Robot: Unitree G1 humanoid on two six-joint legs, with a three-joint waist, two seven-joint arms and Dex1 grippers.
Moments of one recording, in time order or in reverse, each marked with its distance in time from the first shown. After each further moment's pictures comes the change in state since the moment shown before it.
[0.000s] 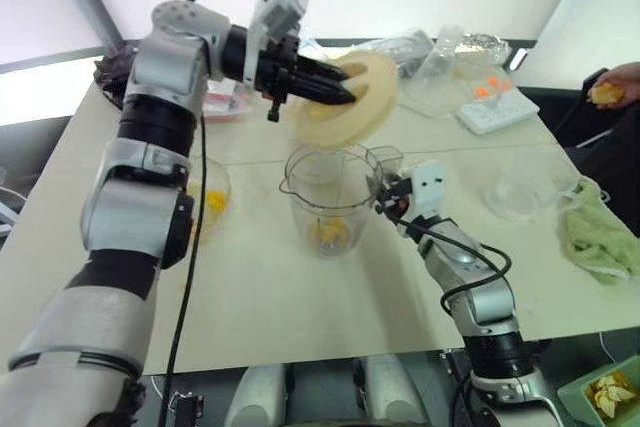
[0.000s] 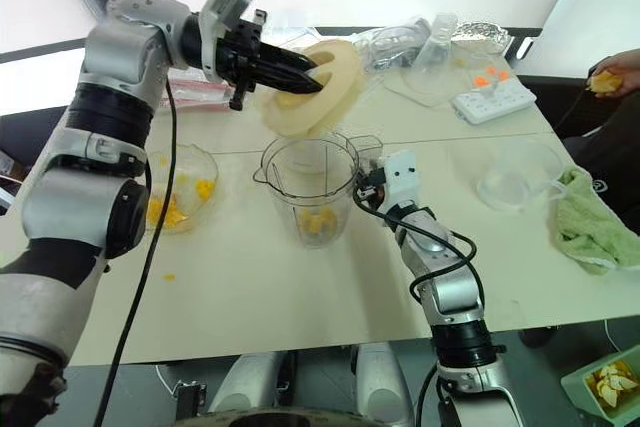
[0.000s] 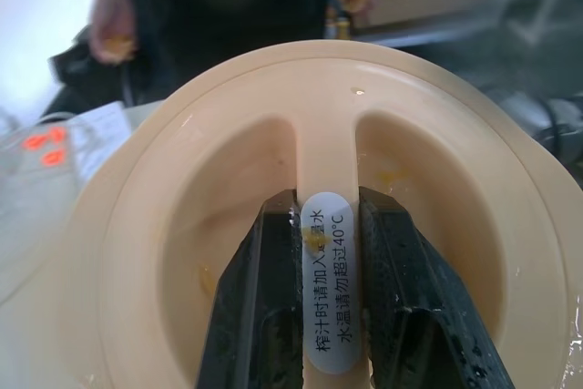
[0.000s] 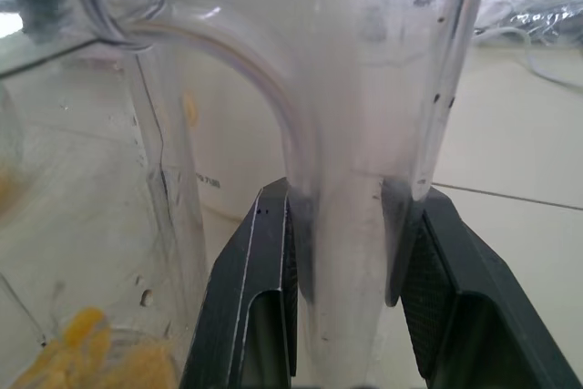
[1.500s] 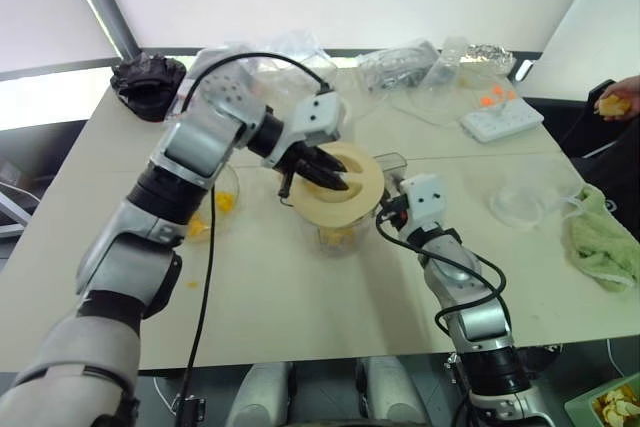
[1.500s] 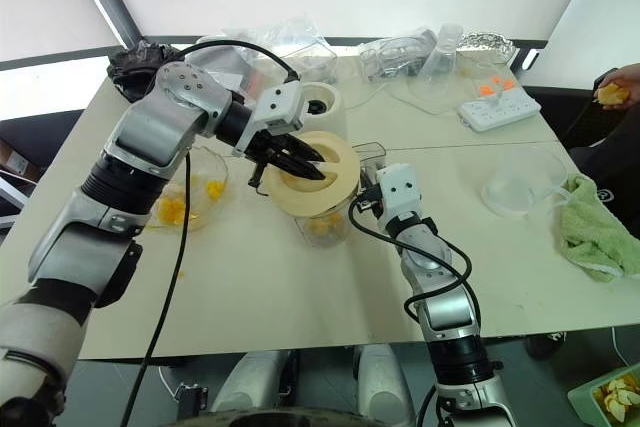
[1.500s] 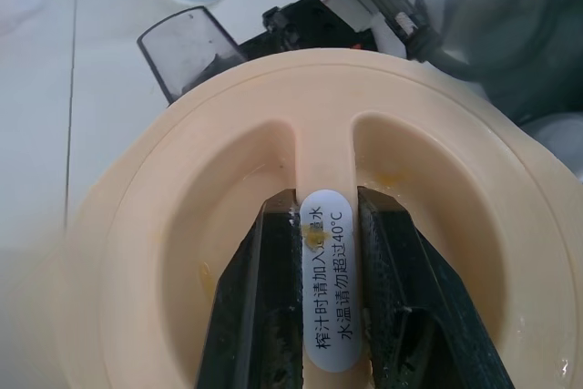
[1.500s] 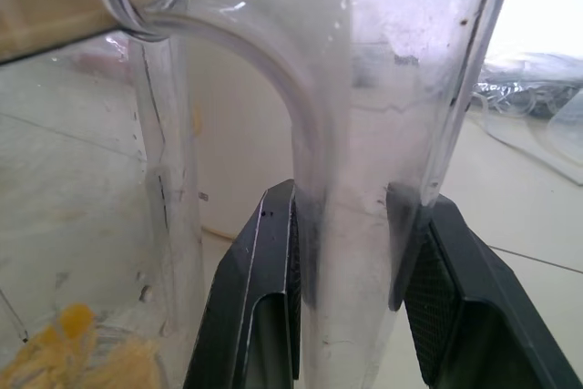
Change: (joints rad) left arm 0.278 0.089 -0.249 -0.493 0.123 0.260 0.171; right arm 0.091 0.008 0.017 -0.023 -0.149 -0.135 -0.057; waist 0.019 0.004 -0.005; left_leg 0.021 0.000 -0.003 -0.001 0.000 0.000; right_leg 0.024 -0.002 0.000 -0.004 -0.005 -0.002
